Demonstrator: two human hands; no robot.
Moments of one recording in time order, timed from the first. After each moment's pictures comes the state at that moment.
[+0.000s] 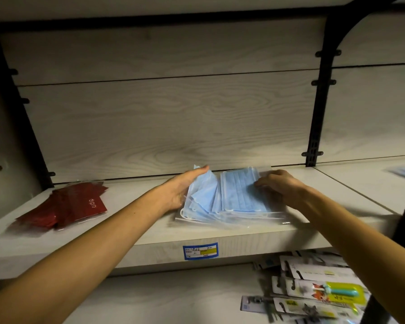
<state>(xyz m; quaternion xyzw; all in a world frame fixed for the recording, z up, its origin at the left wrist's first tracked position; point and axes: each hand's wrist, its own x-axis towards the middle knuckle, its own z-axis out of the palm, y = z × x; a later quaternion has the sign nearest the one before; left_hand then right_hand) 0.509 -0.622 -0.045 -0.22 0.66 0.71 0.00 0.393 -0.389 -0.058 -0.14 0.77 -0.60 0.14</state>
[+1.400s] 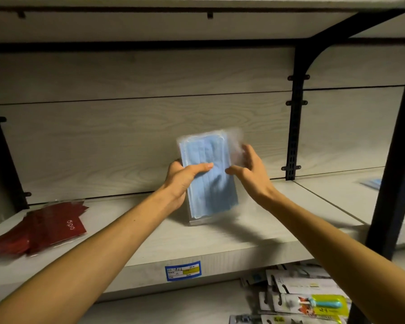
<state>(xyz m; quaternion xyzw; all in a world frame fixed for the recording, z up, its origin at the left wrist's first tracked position) 0.488 -0.580 -0.007 -0.04 0.64 0.73 -0.26 0.418 -0.409 -0.014 -0.36 0.64 -0.67 -0.08</state>
